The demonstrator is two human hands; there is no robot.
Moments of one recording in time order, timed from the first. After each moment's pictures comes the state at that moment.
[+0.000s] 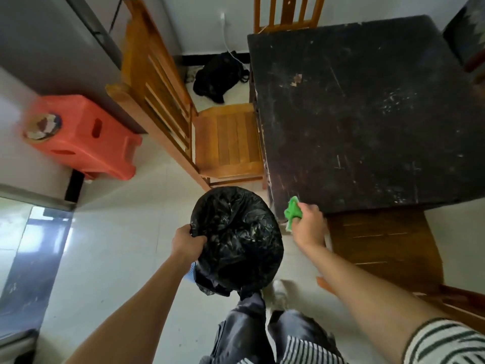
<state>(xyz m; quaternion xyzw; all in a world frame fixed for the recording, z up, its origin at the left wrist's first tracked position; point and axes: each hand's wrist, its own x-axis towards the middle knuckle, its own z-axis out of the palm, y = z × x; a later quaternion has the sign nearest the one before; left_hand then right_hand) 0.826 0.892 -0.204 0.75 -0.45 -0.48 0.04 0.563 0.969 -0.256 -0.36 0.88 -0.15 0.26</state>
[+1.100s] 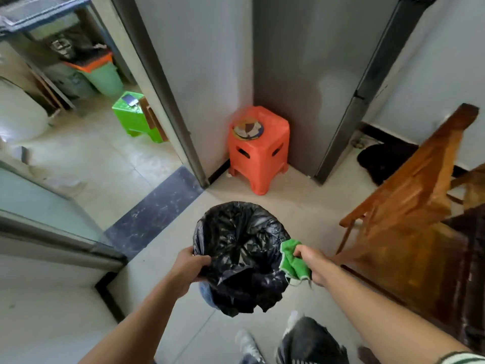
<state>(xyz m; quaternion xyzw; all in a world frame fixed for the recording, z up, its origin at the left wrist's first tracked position) 1.290 0.815 -0.157 0.77 -0.13 -0.54 0.31 1.026 0.703 -0.199 -0.29 0.73 -0.10 0.61</state>
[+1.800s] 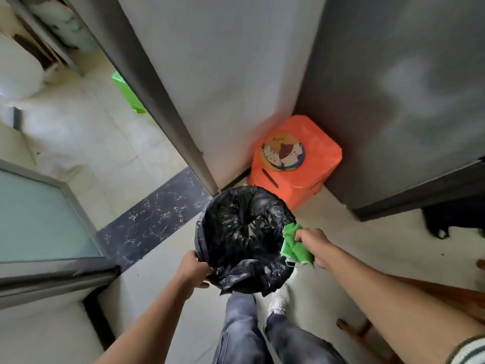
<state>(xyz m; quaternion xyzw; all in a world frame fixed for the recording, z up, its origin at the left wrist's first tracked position) 1.449 0.522 -0.253 0.82 -0.04 -0.53 0.21 1.230 0.341 -0.277 -0.40 0.71 0.01 0.58</state>
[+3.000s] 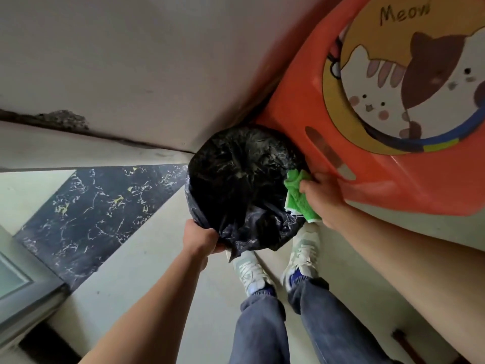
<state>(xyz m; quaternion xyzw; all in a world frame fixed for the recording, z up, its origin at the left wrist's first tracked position) 1.572 0.344 -0.711 0.82 0.11 -0.53 0.18 1.388 0.174 -0.709 -0.44 0.72 0.00 0.53</state>
